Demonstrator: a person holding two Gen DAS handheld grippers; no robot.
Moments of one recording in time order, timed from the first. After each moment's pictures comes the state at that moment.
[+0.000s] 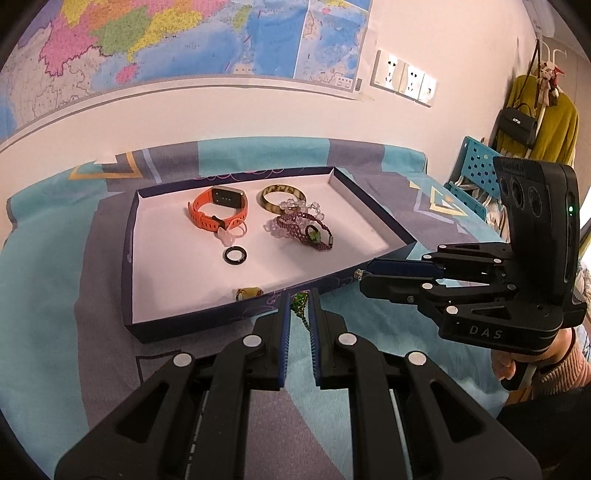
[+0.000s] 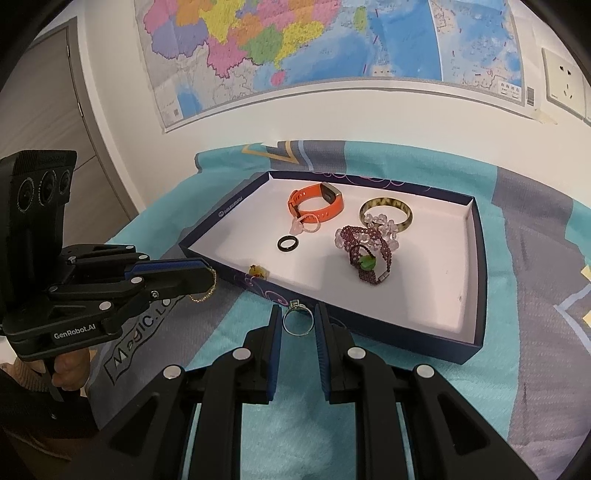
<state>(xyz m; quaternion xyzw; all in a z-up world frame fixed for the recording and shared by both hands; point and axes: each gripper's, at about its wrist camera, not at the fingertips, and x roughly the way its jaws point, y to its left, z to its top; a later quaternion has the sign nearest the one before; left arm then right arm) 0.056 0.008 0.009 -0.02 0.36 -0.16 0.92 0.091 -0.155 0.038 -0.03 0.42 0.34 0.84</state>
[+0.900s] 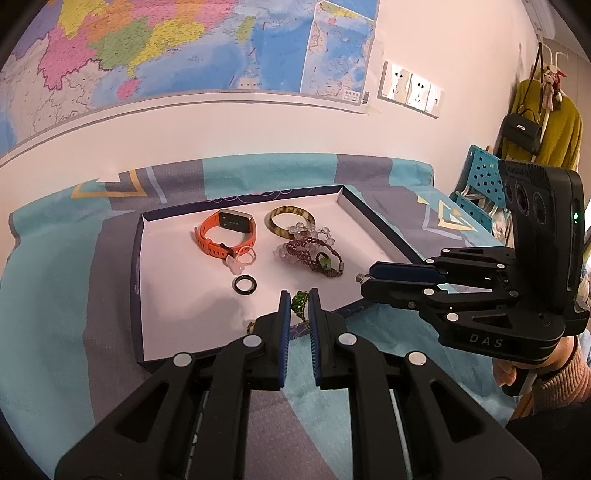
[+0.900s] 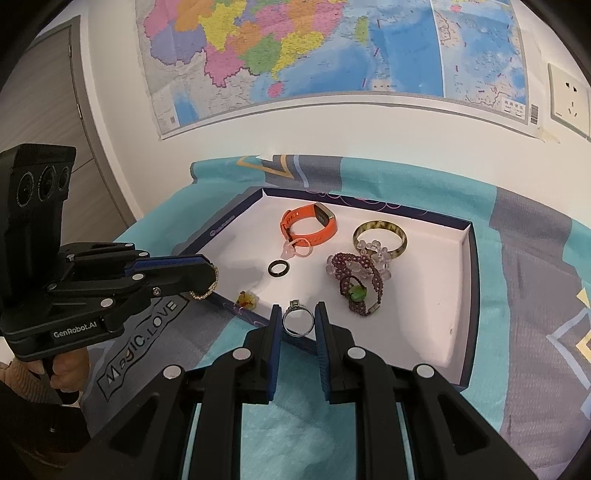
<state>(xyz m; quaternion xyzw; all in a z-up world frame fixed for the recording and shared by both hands) 0.075 0.009 0.020 -0.02 0.34 -0.15 0.93 0.108 -0.149 0.044 -0.04 0.40 0.34 0.85</state>
